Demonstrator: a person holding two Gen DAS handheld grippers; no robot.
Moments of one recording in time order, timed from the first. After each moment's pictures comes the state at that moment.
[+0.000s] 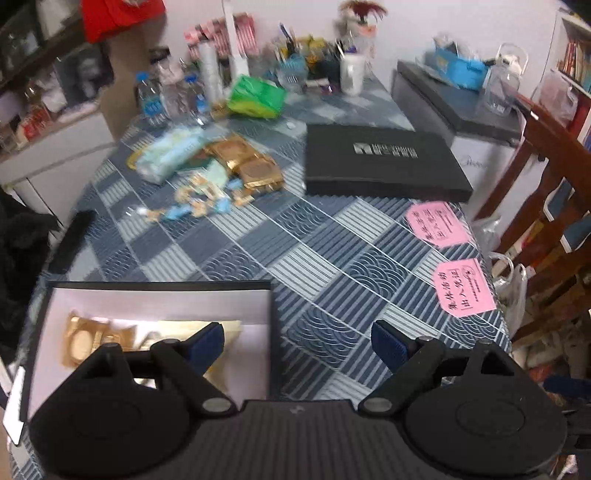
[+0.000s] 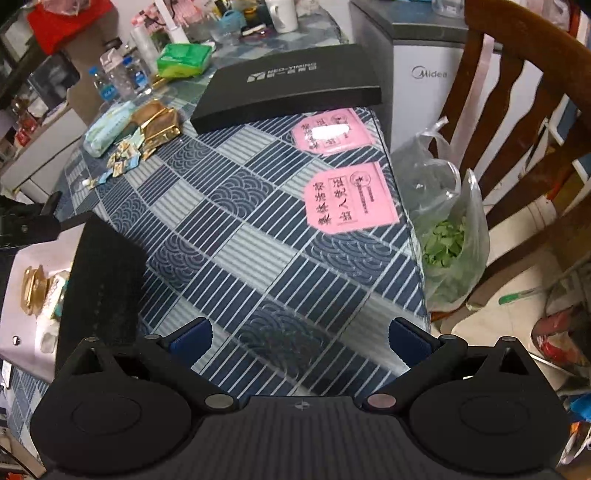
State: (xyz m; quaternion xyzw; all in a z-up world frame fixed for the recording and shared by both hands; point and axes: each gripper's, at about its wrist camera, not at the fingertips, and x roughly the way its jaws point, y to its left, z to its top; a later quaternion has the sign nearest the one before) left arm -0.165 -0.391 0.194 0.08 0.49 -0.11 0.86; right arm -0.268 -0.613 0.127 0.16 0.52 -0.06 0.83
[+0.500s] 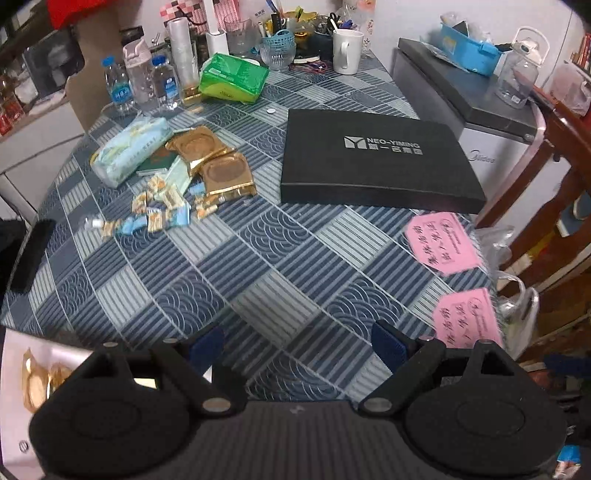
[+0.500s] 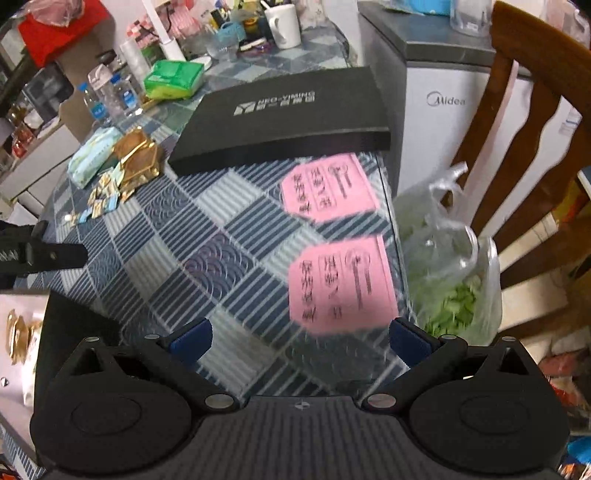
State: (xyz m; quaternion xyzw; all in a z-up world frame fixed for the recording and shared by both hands) left arm -0.084 -0.443 0.158 0.09 0.51 -0.11 0.85; right arm -0.175 -0.658 0.114 0.15 0.51 -0.05 0.85
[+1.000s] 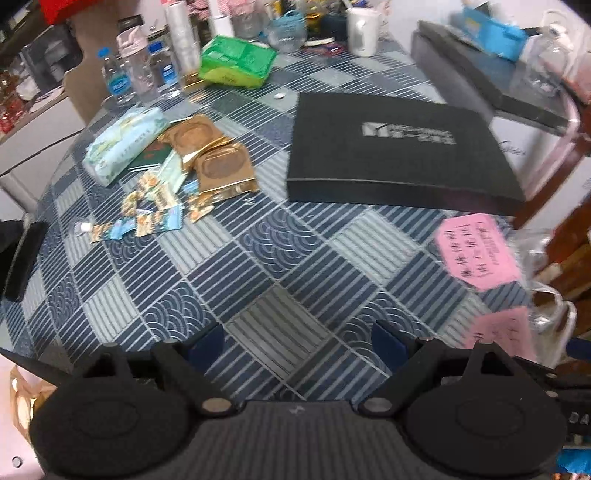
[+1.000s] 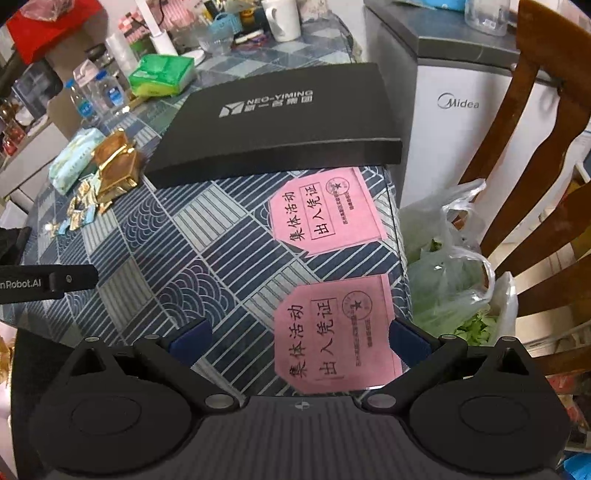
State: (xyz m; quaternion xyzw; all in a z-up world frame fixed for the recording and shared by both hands) left arm -0.039 -0.465 0.114 0.10 0.53 -0.06 0.84; right arm -0.122 -0.673 0.081 0.15 0.52 -0.05 0.84
